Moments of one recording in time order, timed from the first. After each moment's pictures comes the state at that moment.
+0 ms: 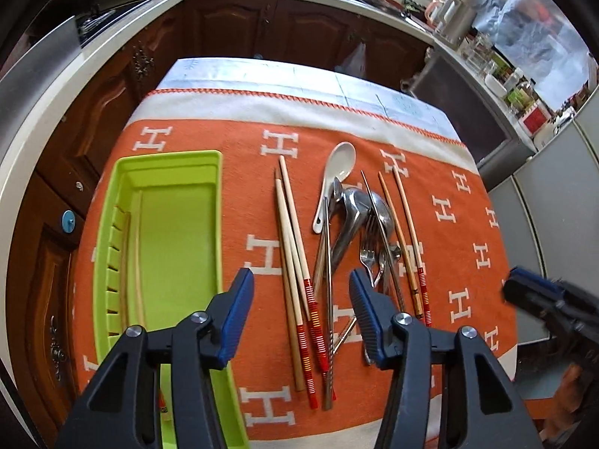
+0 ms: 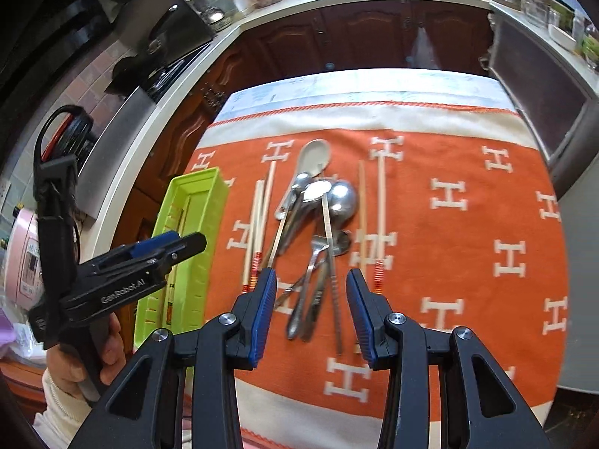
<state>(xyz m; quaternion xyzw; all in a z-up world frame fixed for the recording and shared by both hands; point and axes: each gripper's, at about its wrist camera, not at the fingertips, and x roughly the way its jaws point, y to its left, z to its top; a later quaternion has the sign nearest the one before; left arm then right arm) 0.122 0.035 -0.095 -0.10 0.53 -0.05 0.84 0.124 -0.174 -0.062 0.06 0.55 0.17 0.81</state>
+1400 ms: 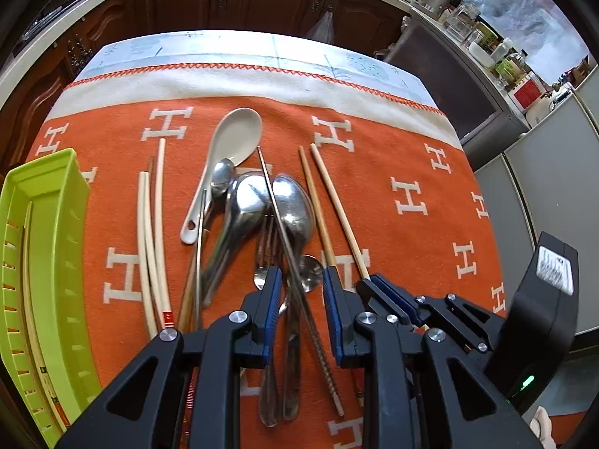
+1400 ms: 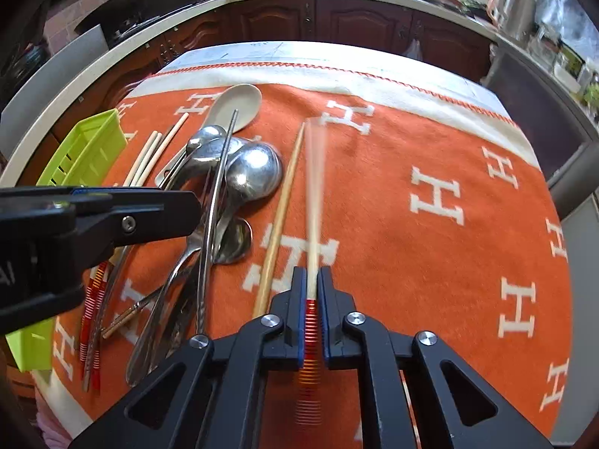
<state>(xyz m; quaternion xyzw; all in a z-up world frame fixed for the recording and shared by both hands) 0.173 -0.072 -0.146 -0.11 0.56 -0.09 0.82 0.166 -0.157 -0.220 -0.06 0.52 0.11 0.84</state>
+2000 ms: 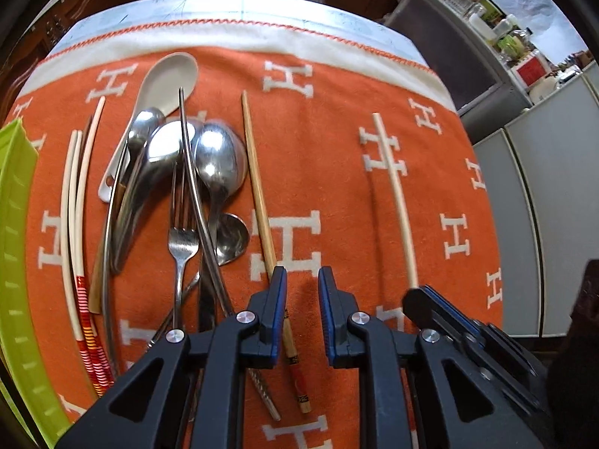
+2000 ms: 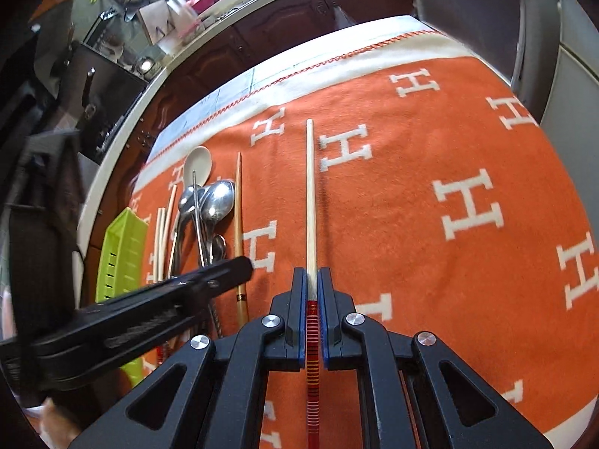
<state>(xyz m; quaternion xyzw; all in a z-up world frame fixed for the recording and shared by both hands) 0.171 -0.128 -0.179 -0.11 0.60 -0.09 0.78 0.134 -0.275 -0.192 0.19 0.54 0.09 0.82</state>
